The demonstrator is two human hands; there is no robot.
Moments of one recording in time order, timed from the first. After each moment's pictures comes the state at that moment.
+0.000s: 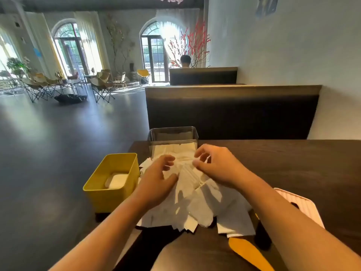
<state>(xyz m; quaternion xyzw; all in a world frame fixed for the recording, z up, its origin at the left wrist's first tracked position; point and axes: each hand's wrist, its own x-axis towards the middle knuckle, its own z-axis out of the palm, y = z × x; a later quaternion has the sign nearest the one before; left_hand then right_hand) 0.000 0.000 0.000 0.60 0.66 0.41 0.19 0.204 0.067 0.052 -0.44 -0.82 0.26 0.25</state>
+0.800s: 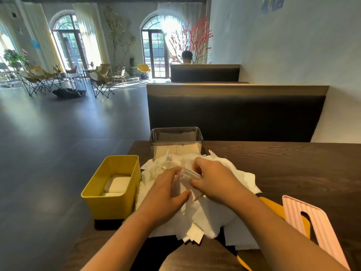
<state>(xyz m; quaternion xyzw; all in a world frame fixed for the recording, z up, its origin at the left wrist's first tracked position) -0.003 0.010 -0.028 0.65 0.66 0.34 0.17 0.169 0.073 0.029 -0.48 -0.84 0.17 0.17</state>
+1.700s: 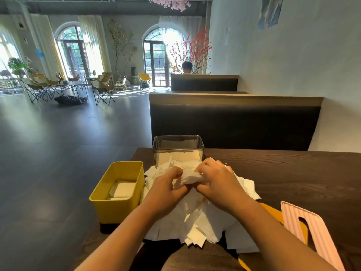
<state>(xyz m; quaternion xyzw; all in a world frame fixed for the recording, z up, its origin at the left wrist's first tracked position) -0.013 0.015 -0.006 0.65 0.62 0.40 0.21 0.174 0.061 0.037 -0.46 -0.86 0.09 0.22</state>
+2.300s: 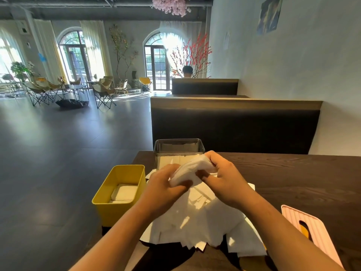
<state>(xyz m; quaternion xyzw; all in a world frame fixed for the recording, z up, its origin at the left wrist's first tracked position) -0.015 -0.004 0.025 0.63 0.59 0.46 0.19 0.184 0.053 0.059 -0.38 -0.80 0.32 0.35</state>
